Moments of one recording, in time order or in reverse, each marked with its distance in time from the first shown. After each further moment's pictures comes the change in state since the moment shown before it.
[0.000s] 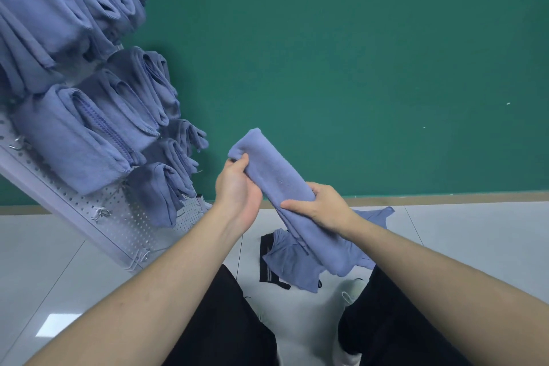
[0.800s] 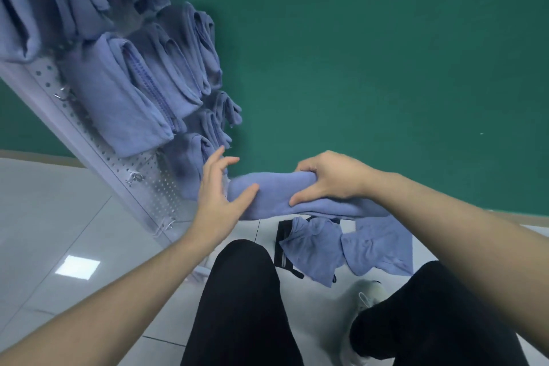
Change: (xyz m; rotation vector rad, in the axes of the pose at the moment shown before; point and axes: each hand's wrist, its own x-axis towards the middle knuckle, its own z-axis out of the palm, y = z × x) left_hand -0.005 0.019 -0.142 1.119 -0.005 0.635; right_hand 0.057 -0.068 0.018 -0.677 -0.397 -0.368
